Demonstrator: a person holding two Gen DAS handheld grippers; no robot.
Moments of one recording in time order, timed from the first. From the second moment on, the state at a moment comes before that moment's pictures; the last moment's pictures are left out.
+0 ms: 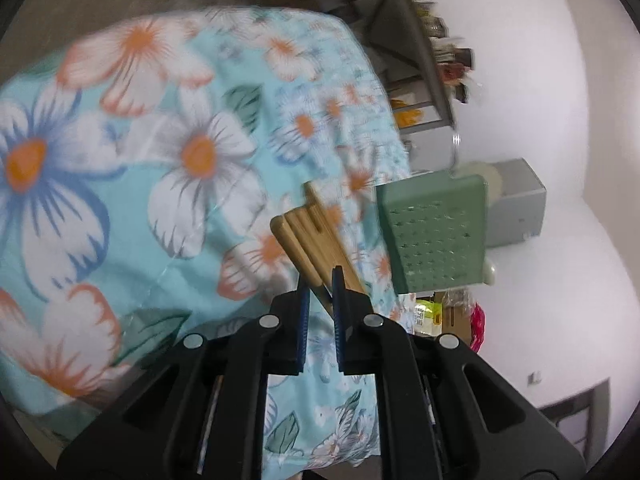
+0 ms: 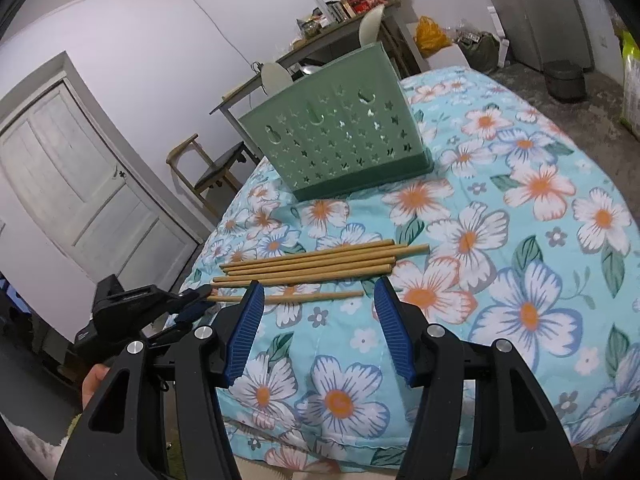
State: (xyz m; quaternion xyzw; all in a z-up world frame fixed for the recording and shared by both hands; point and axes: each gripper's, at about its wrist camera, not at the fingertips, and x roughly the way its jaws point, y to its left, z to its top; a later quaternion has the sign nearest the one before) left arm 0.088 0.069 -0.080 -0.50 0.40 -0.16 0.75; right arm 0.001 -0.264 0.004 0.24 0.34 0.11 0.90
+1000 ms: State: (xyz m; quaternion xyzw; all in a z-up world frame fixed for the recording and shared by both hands) left arm 0.071 0.193 0.005 -0.50 0.19 -0.15 0.83; right arm 0.052 -0.046 -0.015 -0.32 0.32 0.18 0.87
